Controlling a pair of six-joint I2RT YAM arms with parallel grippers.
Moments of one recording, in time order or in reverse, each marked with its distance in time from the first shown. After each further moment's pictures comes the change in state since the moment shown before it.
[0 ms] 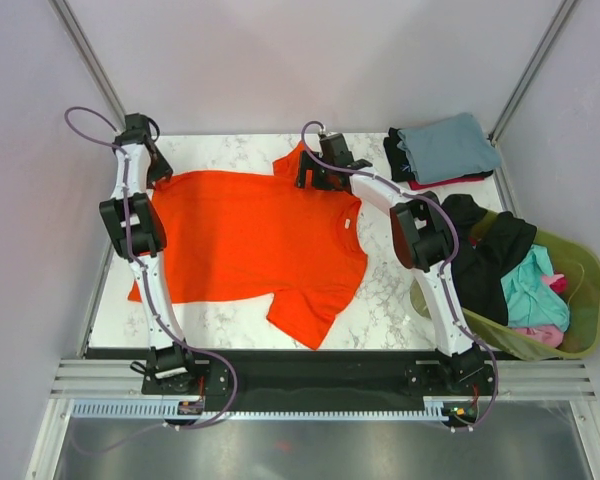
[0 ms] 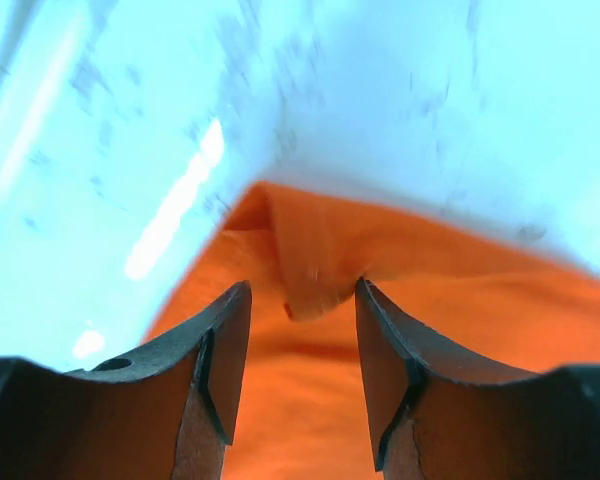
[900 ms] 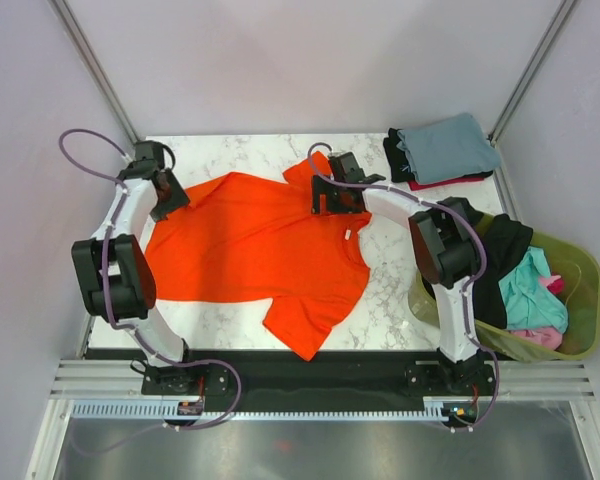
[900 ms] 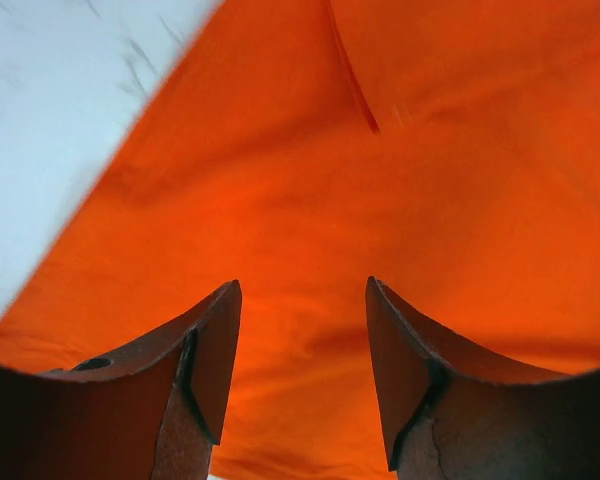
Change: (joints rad) left arm -0.101 -0.781 -0.910 0.227 -0.026 -0.049; right arm 0.019 -0.280 -0.389 -0.040 0.054 -0.055
